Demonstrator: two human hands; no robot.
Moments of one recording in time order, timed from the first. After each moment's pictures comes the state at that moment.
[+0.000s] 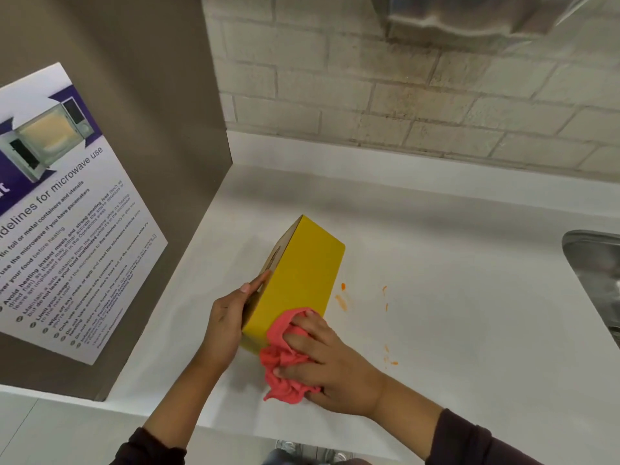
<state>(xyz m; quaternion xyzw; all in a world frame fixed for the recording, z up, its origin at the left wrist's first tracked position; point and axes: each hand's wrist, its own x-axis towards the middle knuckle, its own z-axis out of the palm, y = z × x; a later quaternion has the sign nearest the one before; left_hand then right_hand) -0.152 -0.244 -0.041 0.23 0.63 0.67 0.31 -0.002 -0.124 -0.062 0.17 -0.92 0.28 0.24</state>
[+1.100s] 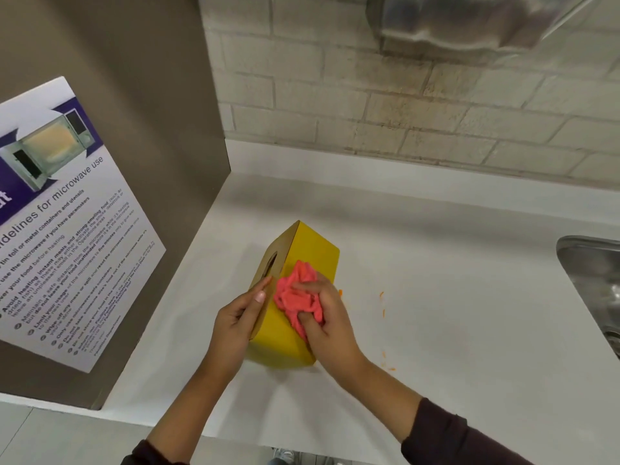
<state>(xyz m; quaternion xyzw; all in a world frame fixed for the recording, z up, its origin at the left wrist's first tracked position) -0.141 -0.238 -0.038 0.24 0.64 0.67 0.28 -0.036 -0.124 -0.037 -0.14 -0.78 0.52 0.32</state>
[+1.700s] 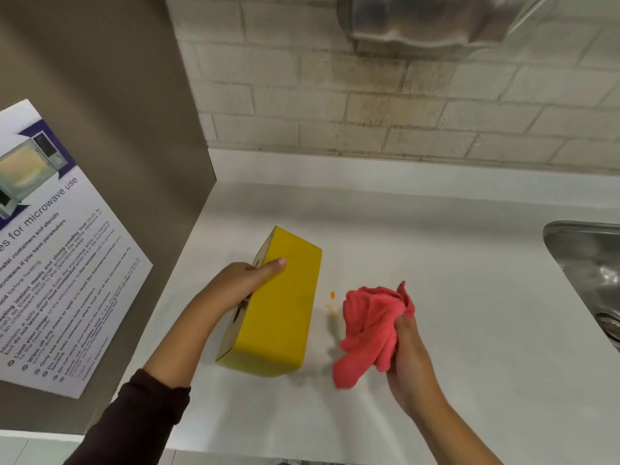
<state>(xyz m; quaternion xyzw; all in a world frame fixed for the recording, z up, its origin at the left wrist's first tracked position) -0.208 -0.180 0.002 0.24 0.83 0.34 0.38 0.049 -0.091 -0.022 -0.31 -0.47 0.77 0.31</state>
